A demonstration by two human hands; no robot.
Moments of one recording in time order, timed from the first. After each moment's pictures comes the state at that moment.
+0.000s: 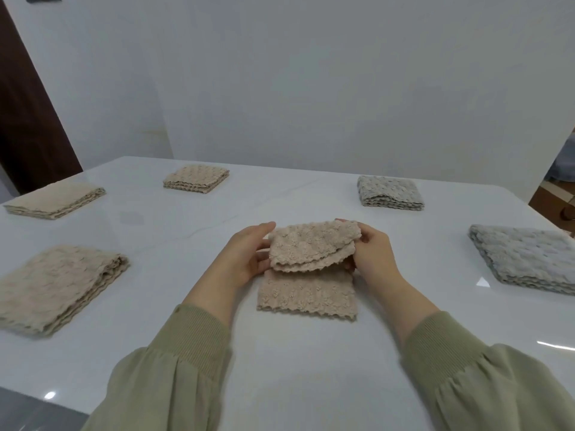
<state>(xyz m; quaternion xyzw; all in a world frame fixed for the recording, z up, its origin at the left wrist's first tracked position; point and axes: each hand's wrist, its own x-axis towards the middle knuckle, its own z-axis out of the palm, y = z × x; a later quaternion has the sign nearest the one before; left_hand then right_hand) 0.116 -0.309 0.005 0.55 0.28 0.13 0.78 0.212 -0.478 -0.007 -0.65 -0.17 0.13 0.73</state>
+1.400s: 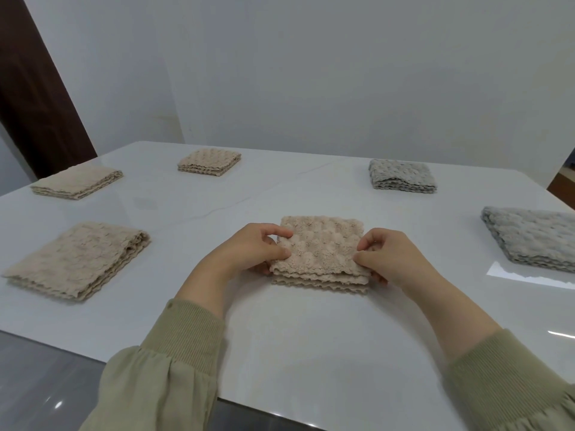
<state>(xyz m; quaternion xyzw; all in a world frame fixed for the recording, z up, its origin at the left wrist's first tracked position) 0.072 -0.307 0.000 0.81 0.20 0.04 0.54 0.184 -0.517 0.000 -0.83 -0.23 0.14 0.48</state>
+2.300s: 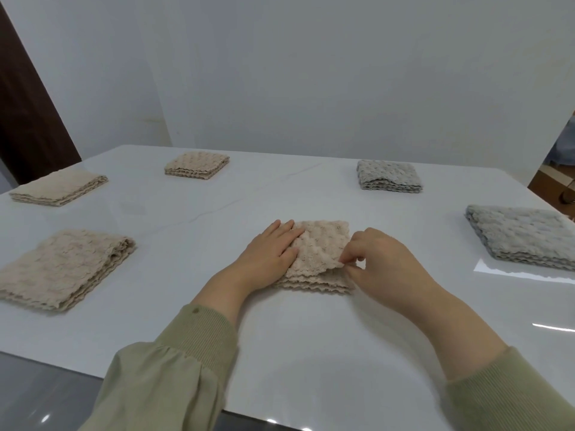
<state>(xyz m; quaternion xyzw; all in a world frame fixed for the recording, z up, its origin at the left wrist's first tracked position) 0.102 -0.321 -0.032 0.97 0.07 0.05 0.24 0.164 -0.533 0.010 -0.85 -0.47 -0.09 0.23</state>
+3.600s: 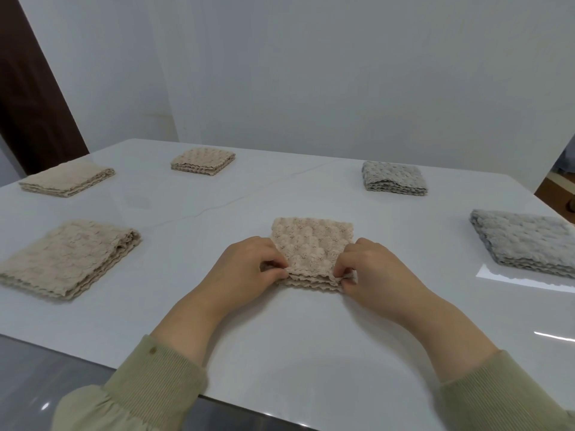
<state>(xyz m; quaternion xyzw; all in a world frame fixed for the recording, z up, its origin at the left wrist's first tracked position) 0.044 -0.332 -0.015 0.95 0.05 0.22 0.23 0.163 -0.530 -0.001 -0.83 -0.52 -0.05 0.19</state>
